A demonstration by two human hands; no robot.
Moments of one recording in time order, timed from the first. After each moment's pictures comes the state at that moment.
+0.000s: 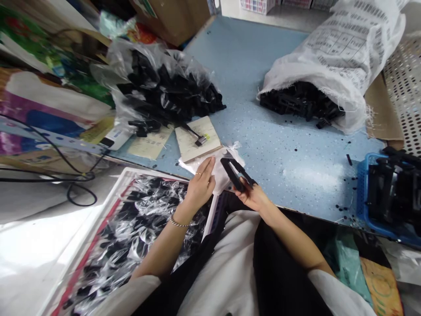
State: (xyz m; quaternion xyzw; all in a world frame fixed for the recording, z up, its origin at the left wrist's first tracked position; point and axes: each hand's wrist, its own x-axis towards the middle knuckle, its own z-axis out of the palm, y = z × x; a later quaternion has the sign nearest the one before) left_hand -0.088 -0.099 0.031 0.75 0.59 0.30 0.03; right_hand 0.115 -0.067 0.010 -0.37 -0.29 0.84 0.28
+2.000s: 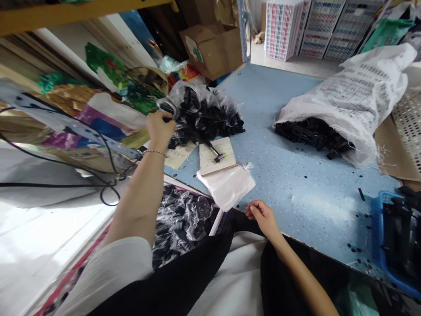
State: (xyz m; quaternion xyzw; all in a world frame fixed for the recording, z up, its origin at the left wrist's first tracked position) left_hand -0.318 0.078 0.106 0.46 0.82 0.34 -0.01; right_hand 0.139 -0.074 0.010 -0.46 -0.49 0.69 0.28
